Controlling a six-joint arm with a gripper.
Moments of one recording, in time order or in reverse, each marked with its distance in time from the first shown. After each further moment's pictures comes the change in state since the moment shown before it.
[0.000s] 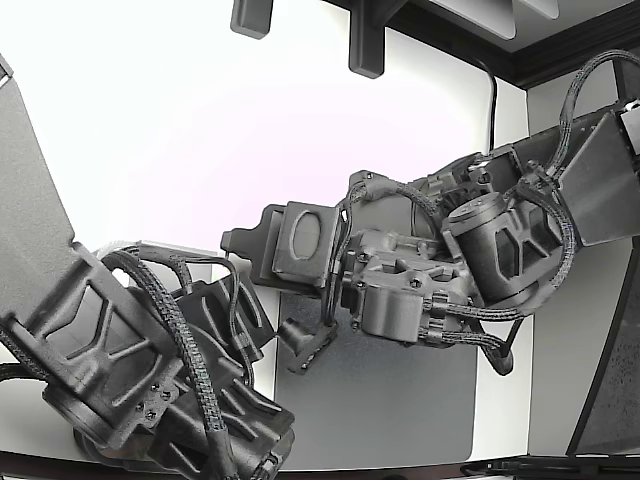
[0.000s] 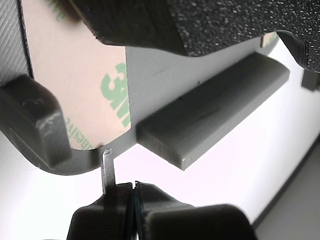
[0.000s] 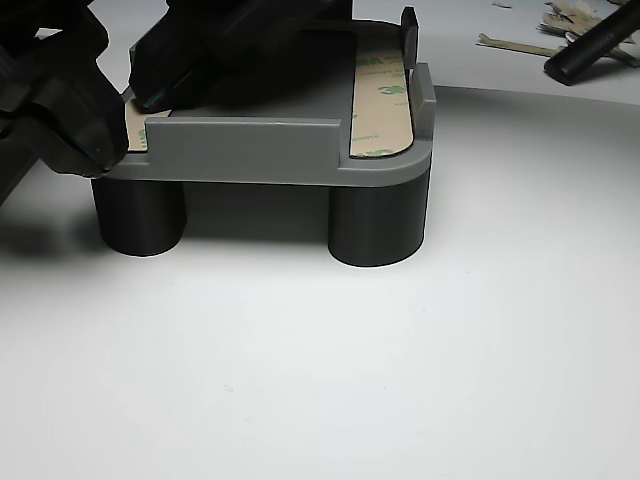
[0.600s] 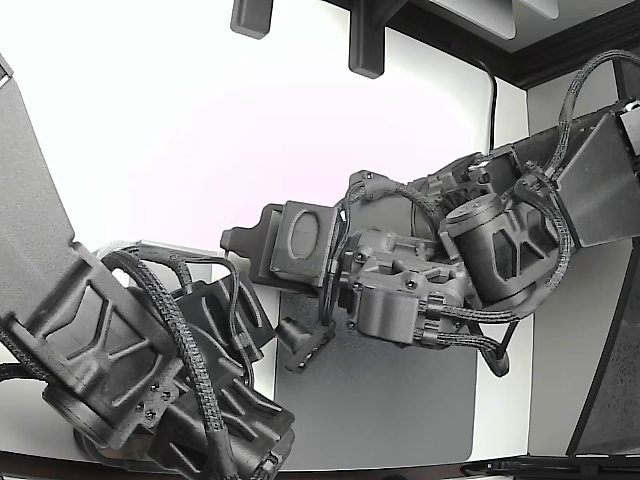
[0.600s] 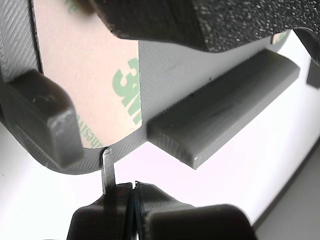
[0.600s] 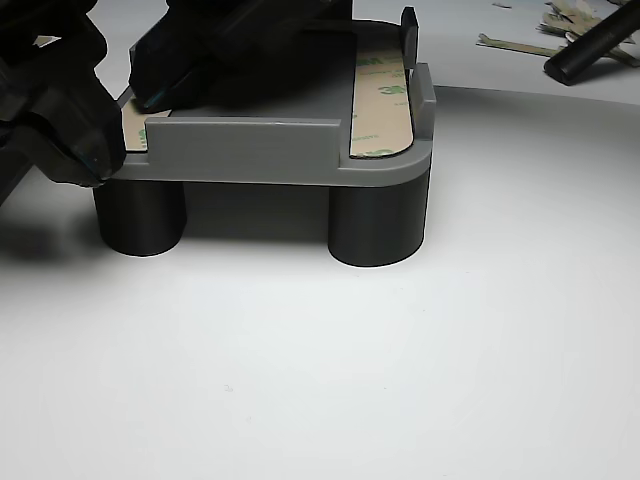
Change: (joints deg) arm 0.1 -0.9 0.0 0.0 0.4 0.5
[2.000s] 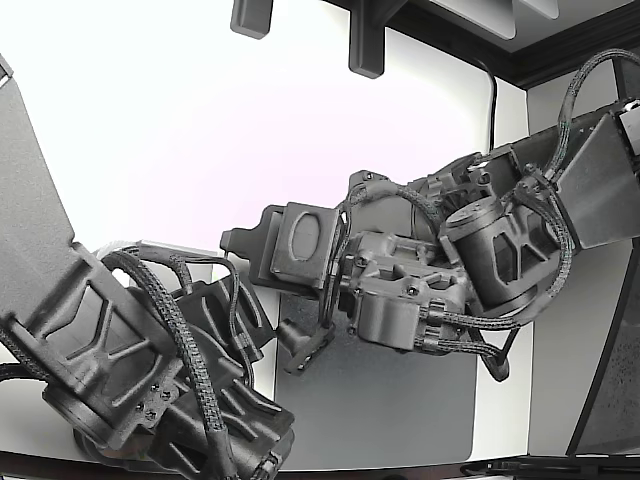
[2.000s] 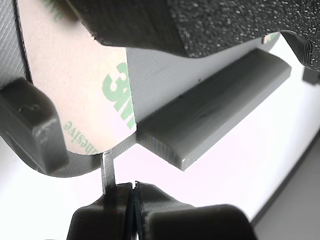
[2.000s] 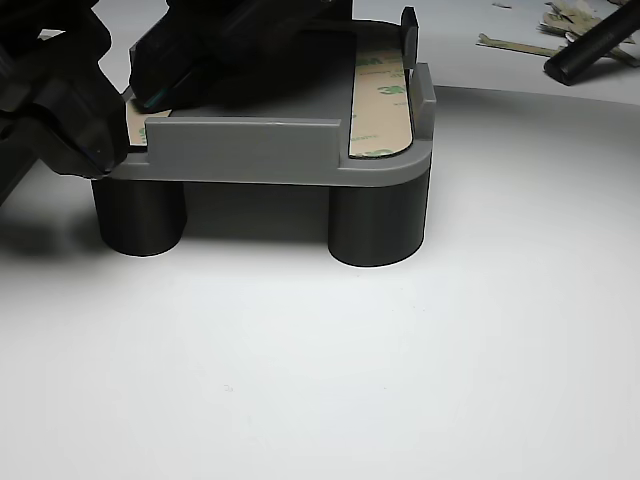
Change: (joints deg) arm 1.0 -0.8 -1.1 0.4 1.2 1.2
